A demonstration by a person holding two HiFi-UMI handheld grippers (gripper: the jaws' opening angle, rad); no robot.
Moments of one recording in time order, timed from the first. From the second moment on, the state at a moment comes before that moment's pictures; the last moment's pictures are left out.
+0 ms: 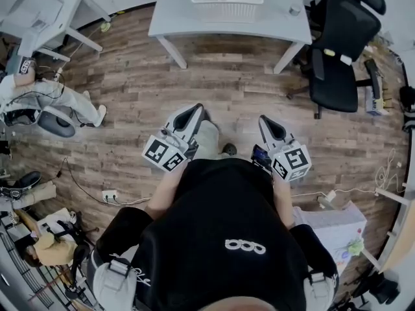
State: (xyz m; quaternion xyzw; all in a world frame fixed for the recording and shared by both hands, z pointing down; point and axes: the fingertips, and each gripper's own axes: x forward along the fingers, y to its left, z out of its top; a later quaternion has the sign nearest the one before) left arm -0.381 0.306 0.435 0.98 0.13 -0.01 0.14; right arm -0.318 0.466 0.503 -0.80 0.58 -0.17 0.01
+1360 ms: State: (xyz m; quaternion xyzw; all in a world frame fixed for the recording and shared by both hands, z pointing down) left arm -0.118 0.021 0.431 0.97 0.15 -0.03 0.17; right arm -0.042 0.185 0.483 -0.80 0.58 -0.18 -0.02
